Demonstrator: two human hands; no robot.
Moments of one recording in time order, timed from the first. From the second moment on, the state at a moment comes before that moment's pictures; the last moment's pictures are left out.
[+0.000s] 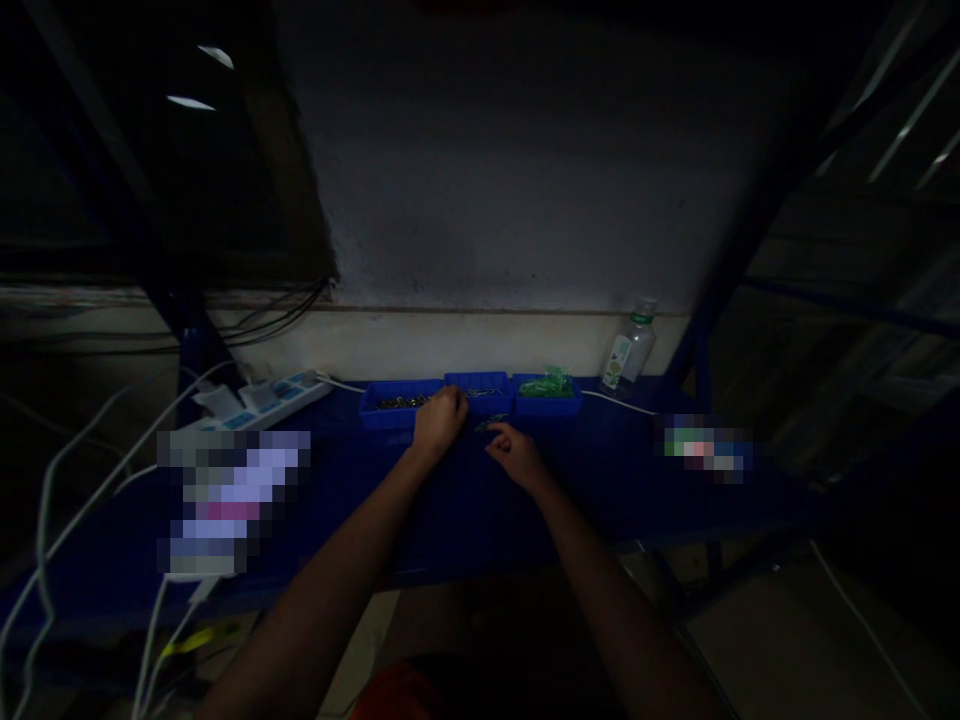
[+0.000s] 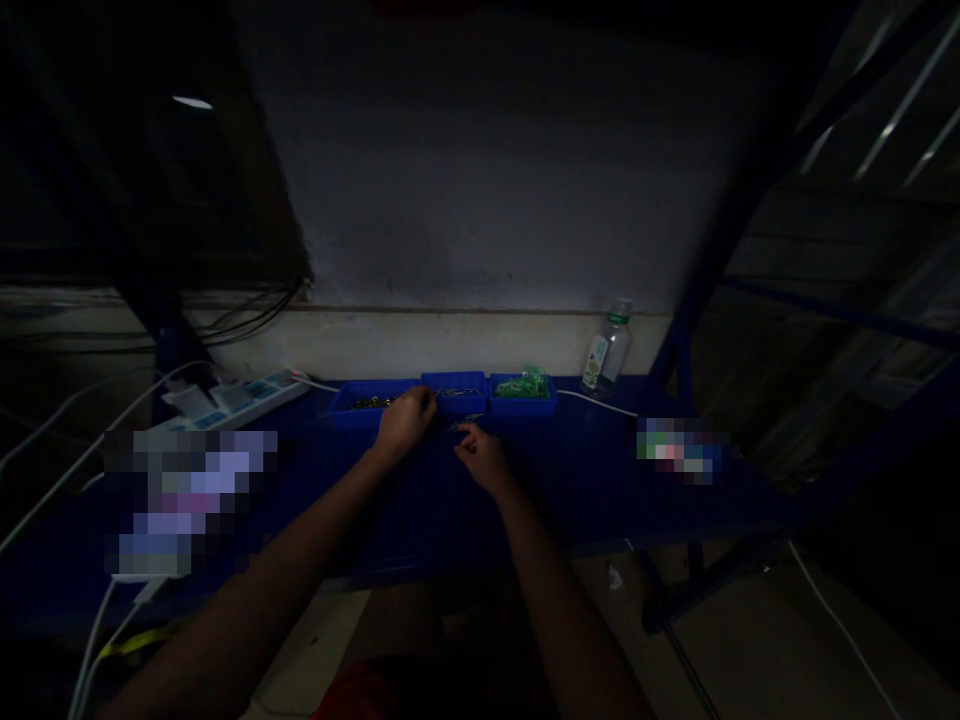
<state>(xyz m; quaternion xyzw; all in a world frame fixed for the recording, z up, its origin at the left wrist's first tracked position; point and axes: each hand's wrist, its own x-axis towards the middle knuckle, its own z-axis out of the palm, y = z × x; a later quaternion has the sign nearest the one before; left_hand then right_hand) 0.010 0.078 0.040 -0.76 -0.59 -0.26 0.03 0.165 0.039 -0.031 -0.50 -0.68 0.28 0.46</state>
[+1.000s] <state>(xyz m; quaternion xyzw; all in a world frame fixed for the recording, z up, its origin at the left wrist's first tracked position) 0.022 0.087 0.004 -0.78 -0.60 -0.16 -0.05 0.166 0.037 -0.031 -0.50 -0.70 0.25 0.44</state>
